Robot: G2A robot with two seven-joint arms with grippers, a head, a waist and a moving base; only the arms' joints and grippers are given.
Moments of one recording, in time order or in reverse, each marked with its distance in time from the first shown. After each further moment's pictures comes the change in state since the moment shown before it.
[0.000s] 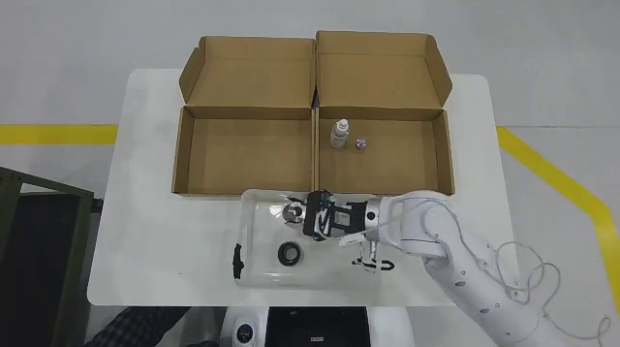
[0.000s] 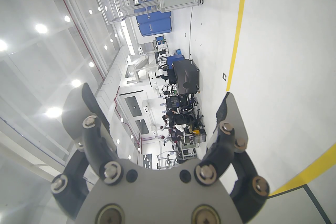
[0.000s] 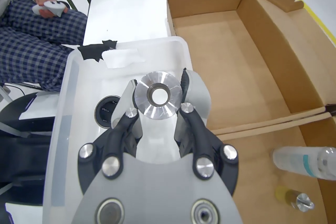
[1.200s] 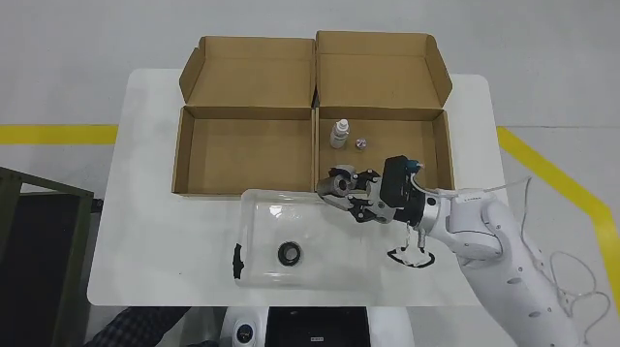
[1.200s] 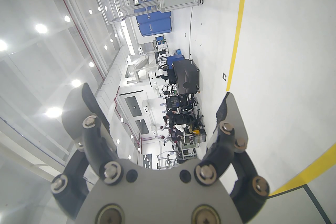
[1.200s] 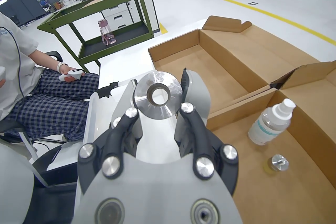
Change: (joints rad) left arm 0.000 0.000 0.000 0.000 0.000 0.000 0.000; right arm -0.130 0.047 0.254 -0.021 0.309 -0.065 -0.086
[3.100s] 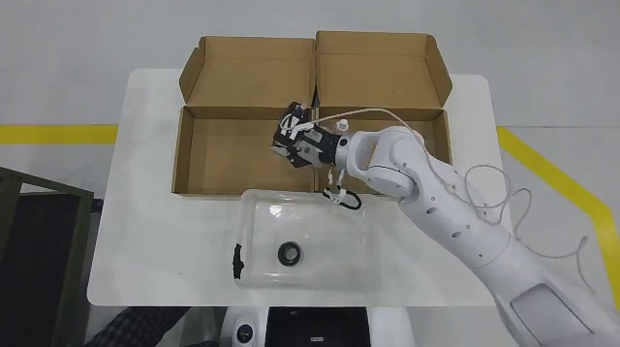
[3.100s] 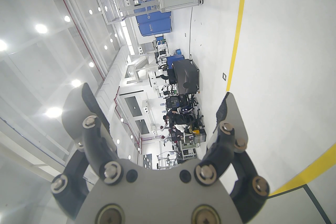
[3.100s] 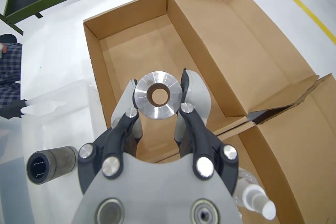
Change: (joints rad) left arm 0.000 0.000 0.000 0.000 0.000 0.000 0.000; right arm 0.611 -0.187 -0.510 0.386 -0.128 0.406 0.214
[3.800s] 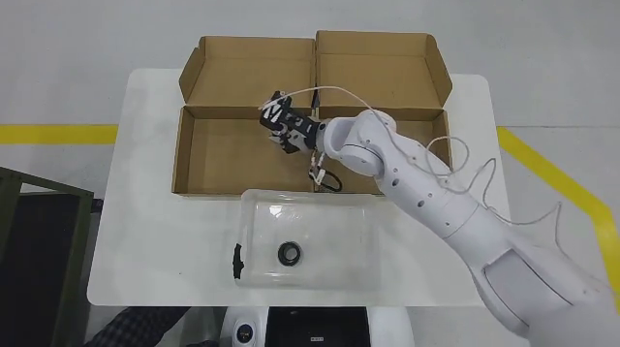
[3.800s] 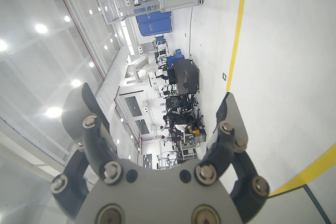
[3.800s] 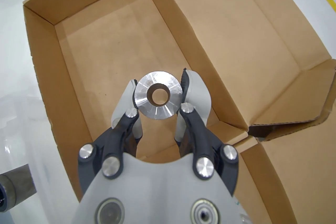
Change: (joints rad) left arm 0.000 0.000 0.000 0.000 0.000 0.000 0.000; right arm 0.165 -0.134 -0.140 0.325 0.006 0.053 -0.004
